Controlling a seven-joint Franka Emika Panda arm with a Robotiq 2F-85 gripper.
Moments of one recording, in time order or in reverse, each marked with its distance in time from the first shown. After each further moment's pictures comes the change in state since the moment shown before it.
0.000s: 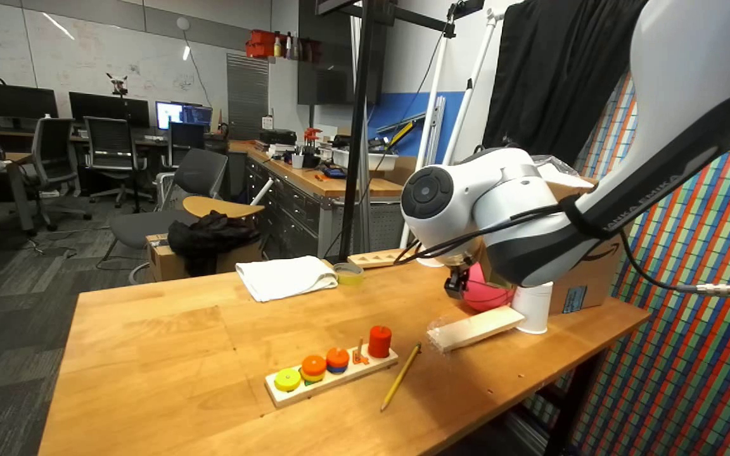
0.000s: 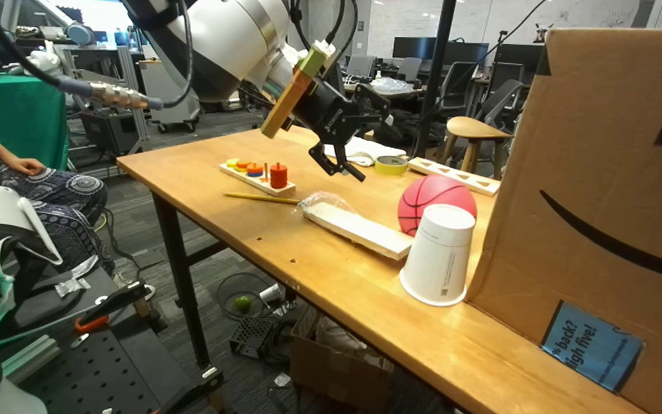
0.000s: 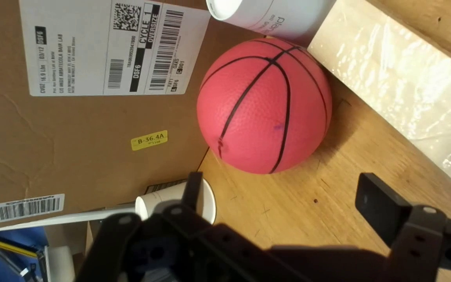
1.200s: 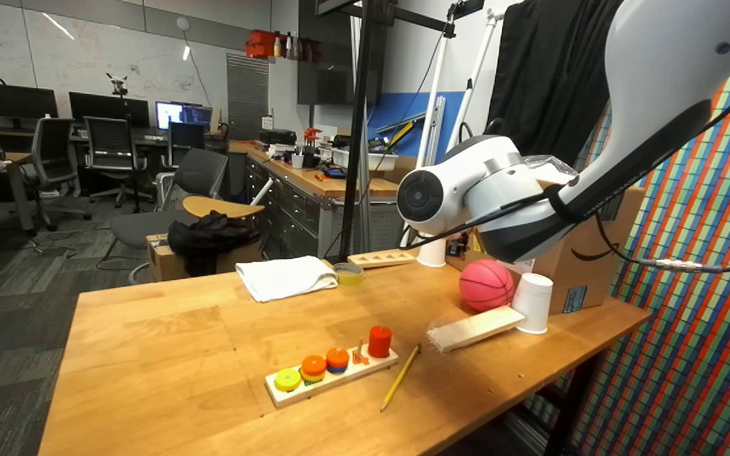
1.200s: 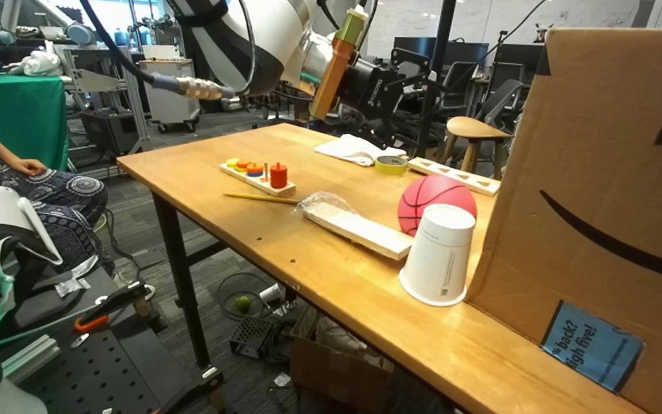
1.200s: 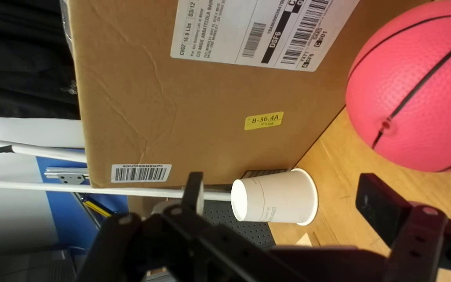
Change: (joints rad) arm -0.017 0.069 -0.021 0.134 -0.251 -0.114 0.022
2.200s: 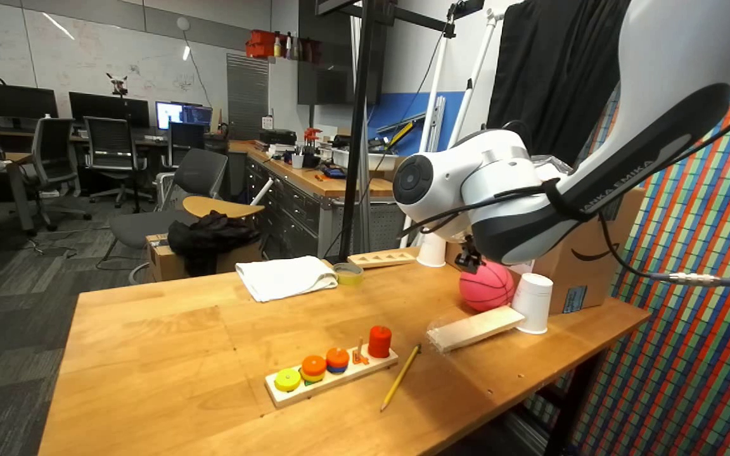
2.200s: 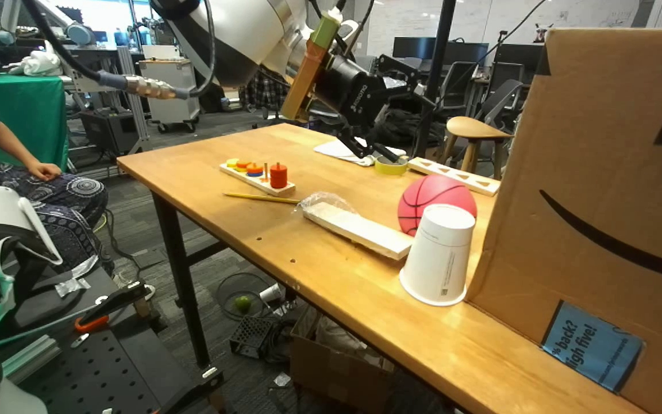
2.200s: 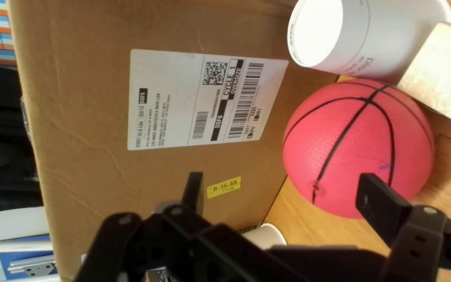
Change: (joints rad) arm 0.007 -0.047 0.024 -0.040 0.267 -0.098 -0.001
